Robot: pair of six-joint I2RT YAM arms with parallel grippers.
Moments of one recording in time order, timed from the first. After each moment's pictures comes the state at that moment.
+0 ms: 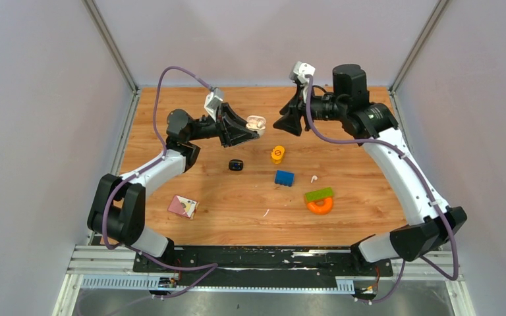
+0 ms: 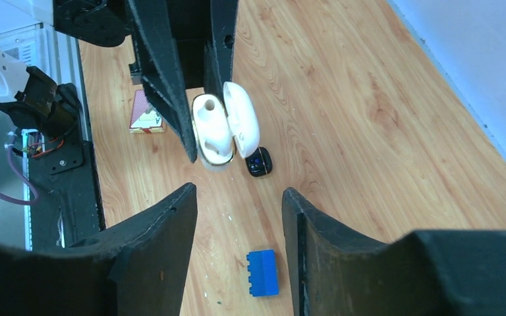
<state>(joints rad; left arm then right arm) -0.37 1.50 0.92 0.99 1.11 -0.66 0.43 1.40 1.64 -0.65 -0.76 -0.28</state>
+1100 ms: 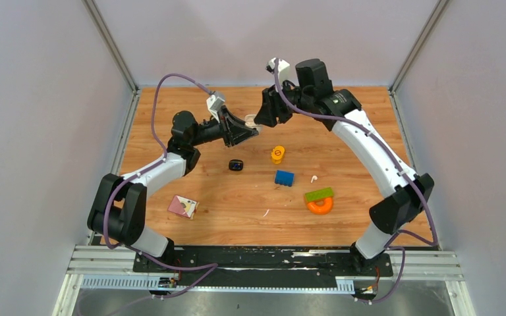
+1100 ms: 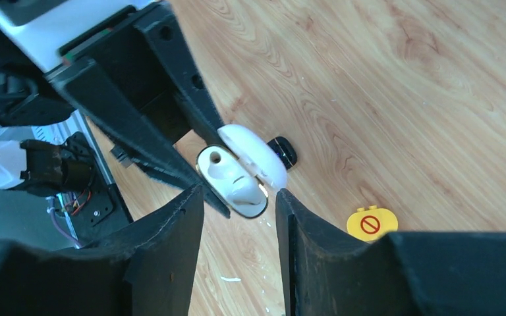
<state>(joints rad) -0.37 1.50 0.86 0.83 0.91 -0.52 0.55 1.65 1.82 -0.70 -0.53 0.04</state>
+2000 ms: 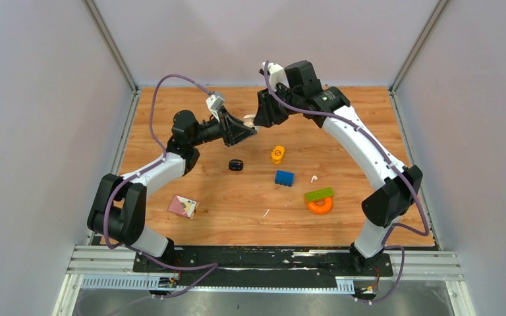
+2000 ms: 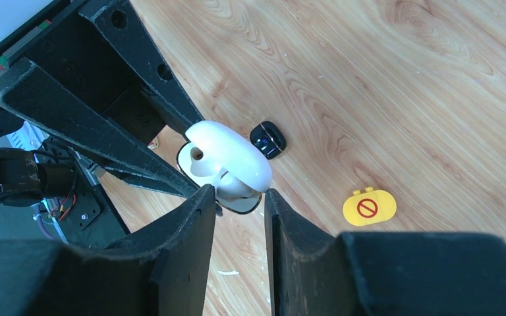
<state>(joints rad) -0.36 1.50 0.86 0.76 0.86 -0.49 0.58 1.75 1.89 -0.77 -0.42 0.07</state>
